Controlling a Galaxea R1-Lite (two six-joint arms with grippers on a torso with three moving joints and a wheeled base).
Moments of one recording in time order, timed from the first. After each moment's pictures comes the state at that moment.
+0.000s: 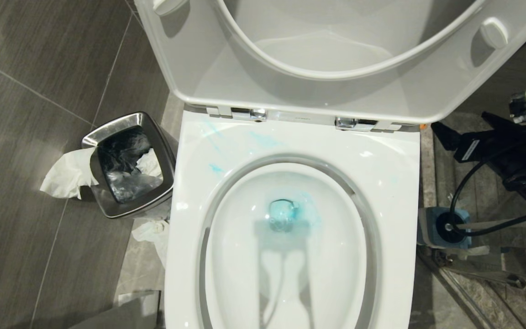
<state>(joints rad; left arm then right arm) -0.01 0.00 0.00 0.01 -0.01 0.00 -0.04 1.69 -0.74 -1.20 0.09 -0.13</state>
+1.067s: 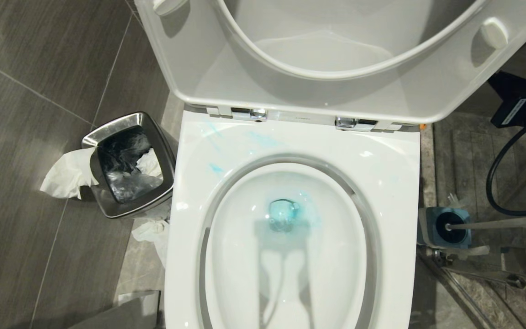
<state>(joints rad) -0.01 0.00 0.00 0.01 -0.01 0.00 -0.05 1.50 -0.86 -0.98 0.11 -0.13</state>
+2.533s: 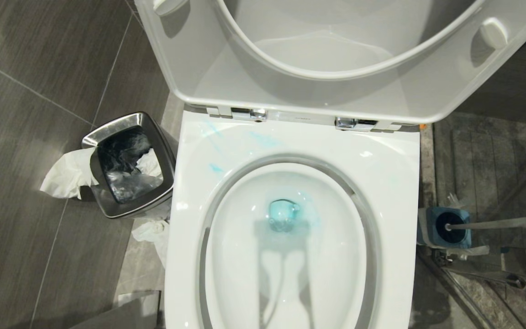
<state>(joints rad) -0.01 0.00 0.00 0.01 -0.01 0.00 -0.05 1.08 -0.79 -0.48 -0.05 -0.14</state>
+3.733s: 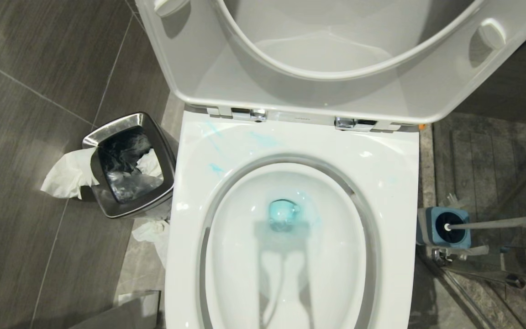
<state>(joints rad) -0.01 0.00 0.00 0.01 -0.01 0.00 -0.20 0.78 -0.06 -0.58 0.09 -0.14</state>
